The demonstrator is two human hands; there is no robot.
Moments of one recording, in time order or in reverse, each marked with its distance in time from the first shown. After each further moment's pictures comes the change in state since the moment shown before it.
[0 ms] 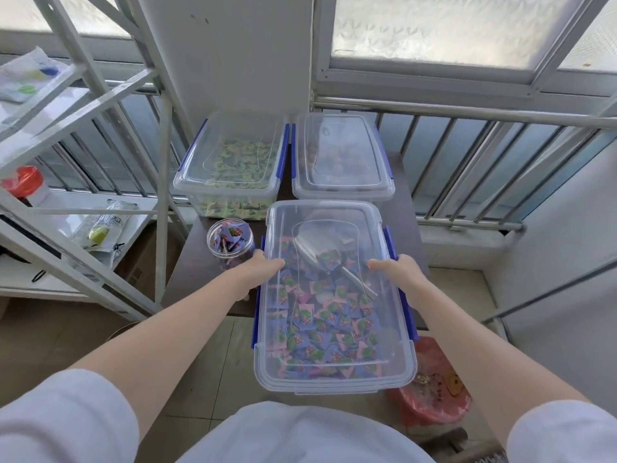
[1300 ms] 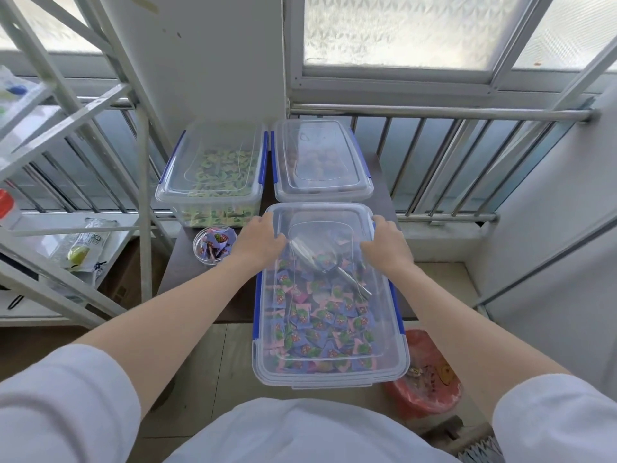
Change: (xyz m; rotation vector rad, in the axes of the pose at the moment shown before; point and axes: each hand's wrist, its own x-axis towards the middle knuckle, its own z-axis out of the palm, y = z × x) left_hand 0.001 0.044 0.000 0.494 0.355 0.515; right_hand -0.036 -0.041 -0.006 -0.485 0.260 -0.364
